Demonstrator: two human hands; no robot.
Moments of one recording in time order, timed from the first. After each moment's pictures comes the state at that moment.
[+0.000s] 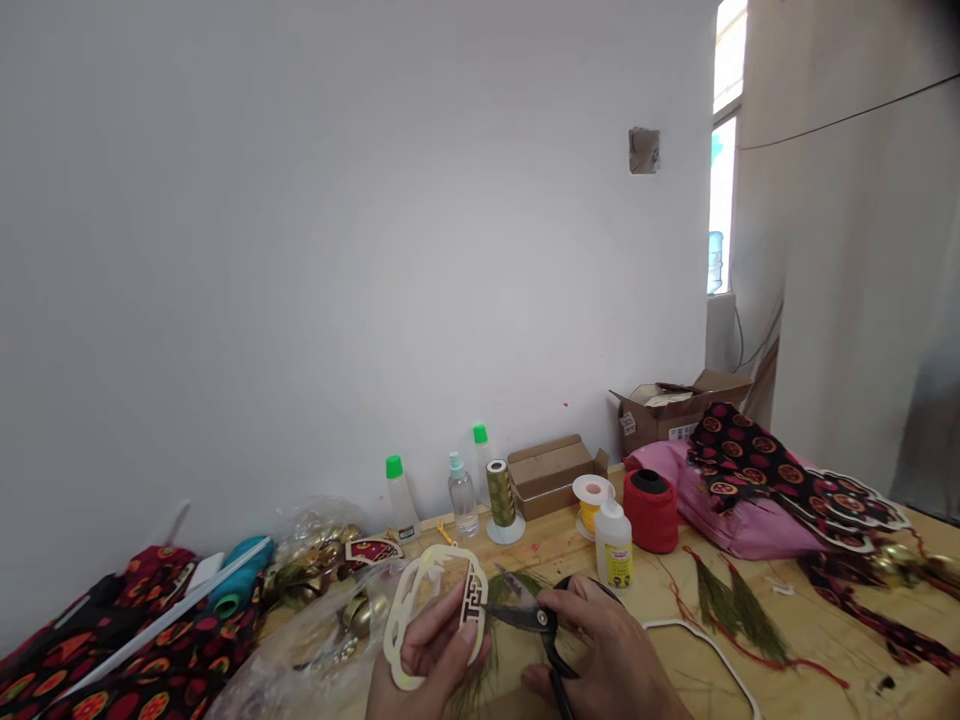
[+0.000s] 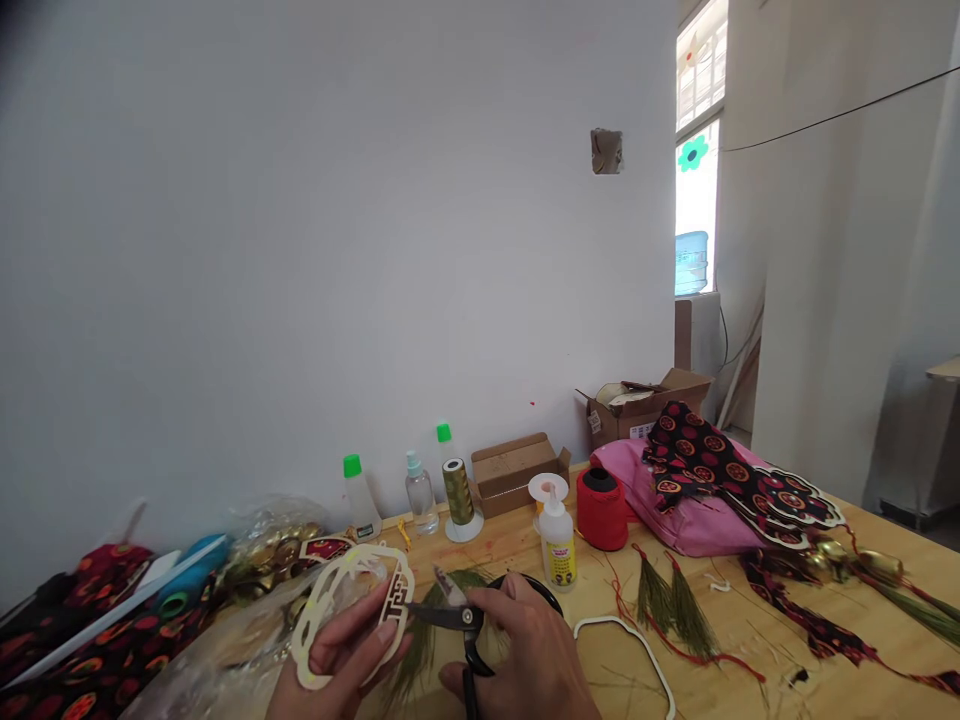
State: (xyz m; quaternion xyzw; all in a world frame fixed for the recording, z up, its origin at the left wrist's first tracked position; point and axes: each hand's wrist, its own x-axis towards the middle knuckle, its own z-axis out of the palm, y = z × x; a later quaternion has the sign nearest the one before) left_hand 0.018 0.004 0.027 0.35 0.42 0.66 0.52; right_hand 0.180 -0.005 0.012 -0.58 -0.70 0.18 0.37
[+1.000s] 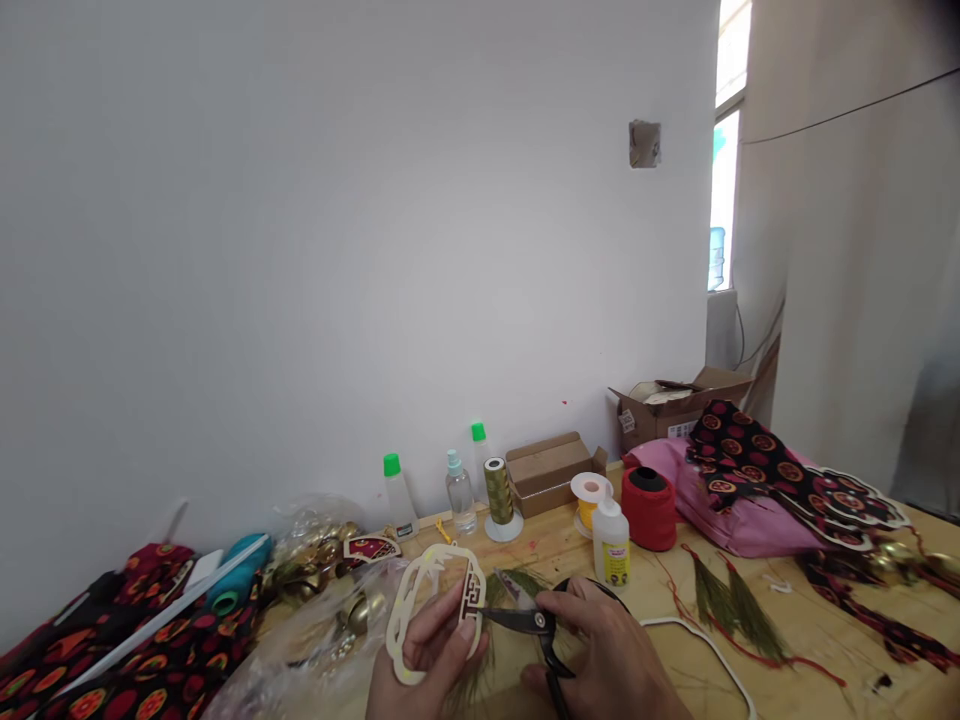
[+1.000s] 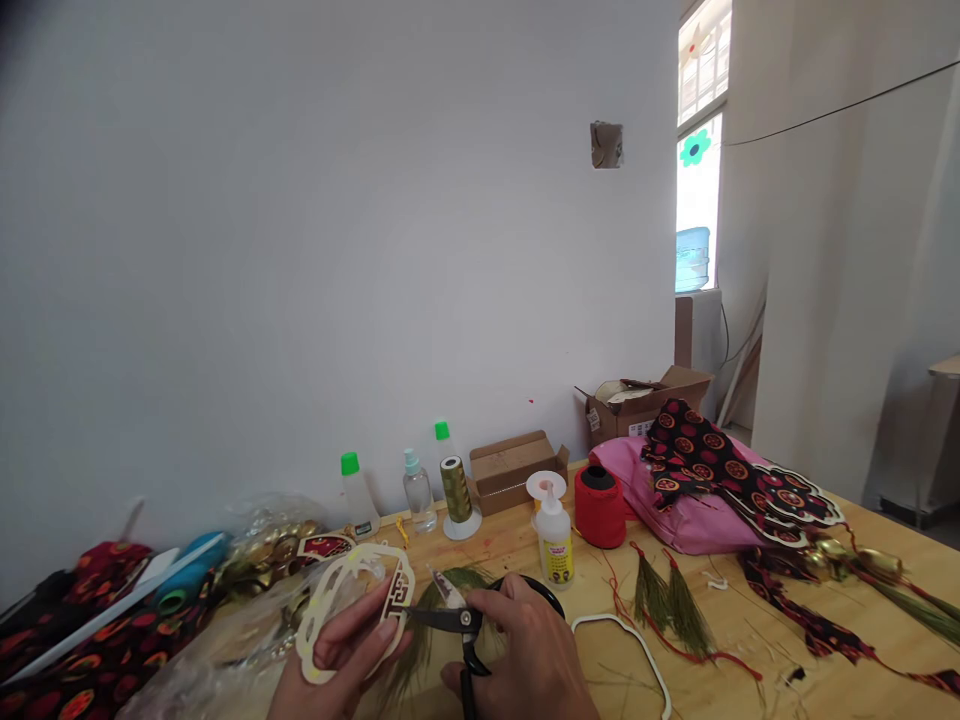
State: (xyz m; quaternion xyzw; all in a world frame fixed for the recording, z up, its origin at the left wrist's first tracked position) left_hand 0.017 0.007 0.022 0.36 0.42 0.65 0.51; right_hand 0.178 -0.007 0.015 -0.61 -0.69 0.17 0.35
